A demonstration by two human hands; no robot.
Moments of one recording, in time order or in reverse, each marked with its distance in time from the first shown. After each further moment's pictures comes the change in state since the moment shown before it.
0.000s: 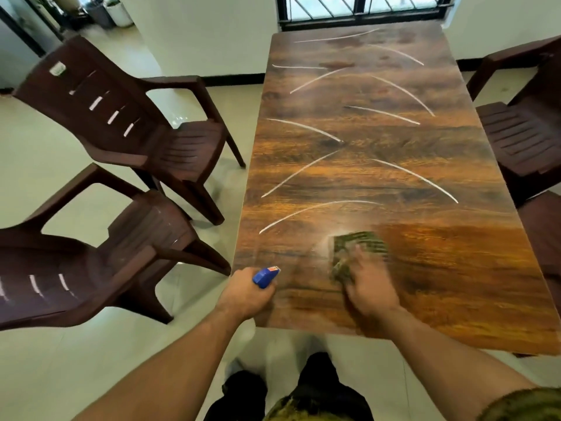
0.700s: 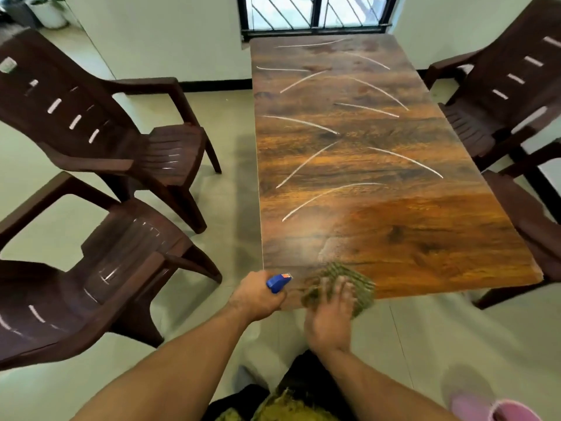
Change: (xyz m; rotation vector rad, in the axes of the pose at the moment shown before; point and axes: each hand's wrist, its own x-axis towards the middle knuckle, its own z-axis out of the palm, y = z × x) left_hand -0.011 -0.091 -0.058 0.088 -0.256 0.198; right_hand -0.071 -0.237 0.090 0.125 0.143 0.504
